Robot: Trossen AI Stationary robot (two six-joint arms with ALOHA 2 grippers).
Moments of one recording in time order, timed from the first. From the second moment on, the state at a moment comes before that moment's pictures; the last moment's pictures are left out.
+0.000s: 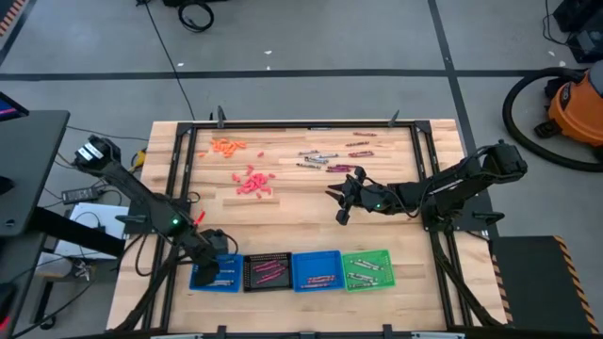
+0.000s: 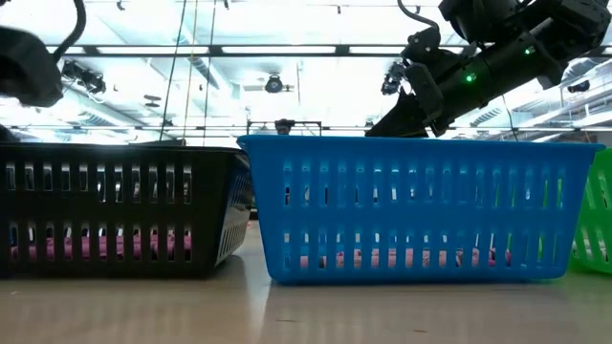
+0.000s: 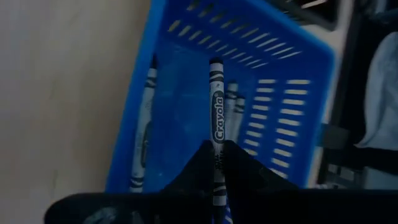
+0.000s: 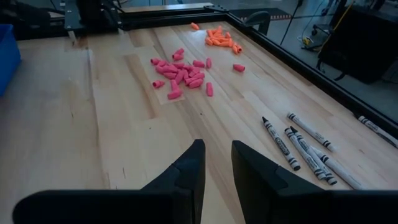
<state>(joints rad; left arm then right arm) -0.71 1.11 0.46 -0.35 0.10 -1.01 0.11 1.41 0.51 0.48 0.53 0.16</state>
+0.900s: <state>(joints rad) -0.57 1.18 0.61 -0.32 0.32 -0.84 0.11 1.41 0.51 0.49 0.53 0.15</state>
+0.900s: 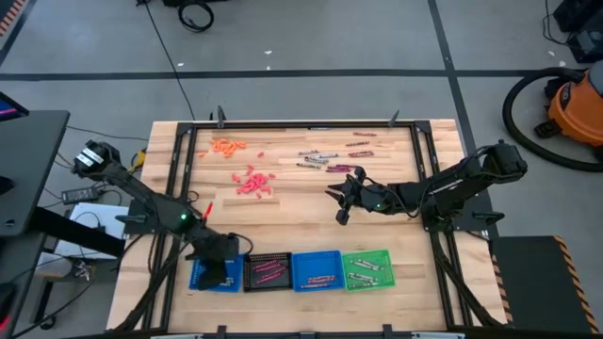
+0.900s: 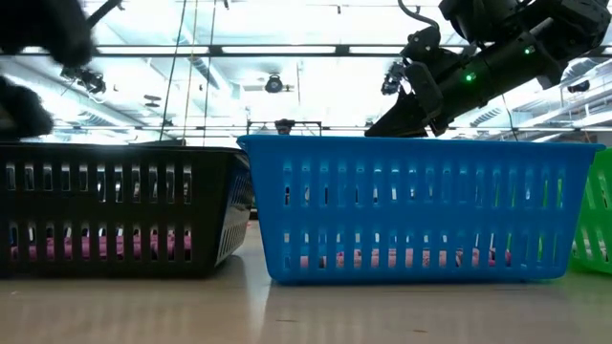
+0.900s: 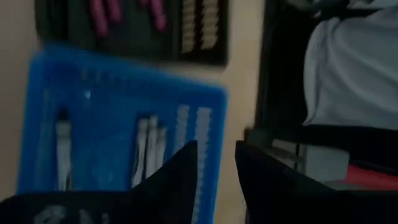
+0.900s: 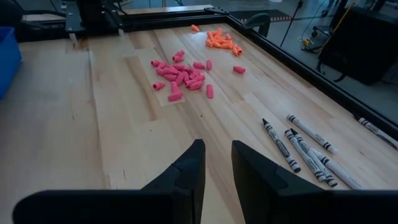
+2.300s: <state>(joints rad) 0.30 1.93 1.17 -0.11 0.02 0.25 0.11 1.41 0.50 0.50 0.53 0.11</state>
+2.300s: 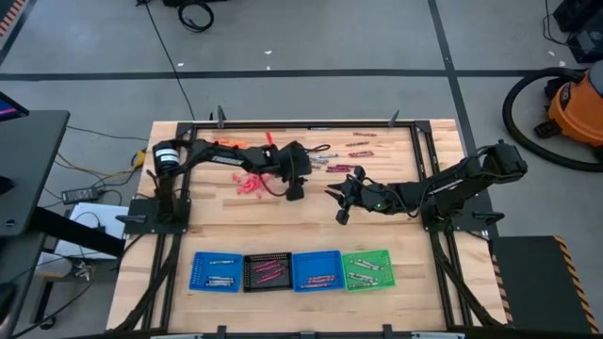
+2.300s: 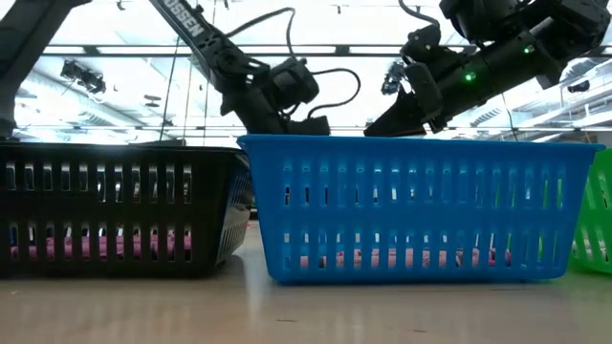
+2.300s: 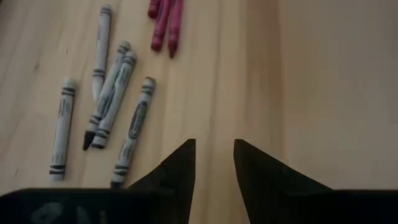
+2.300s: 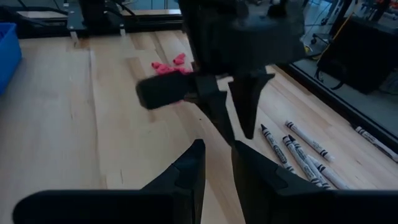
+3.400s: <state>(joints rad) 0.39 2.00 1.23 -0.11 -0.05 0.34 0.11 1.41 0.50 0.55 0.53 0.09</state>
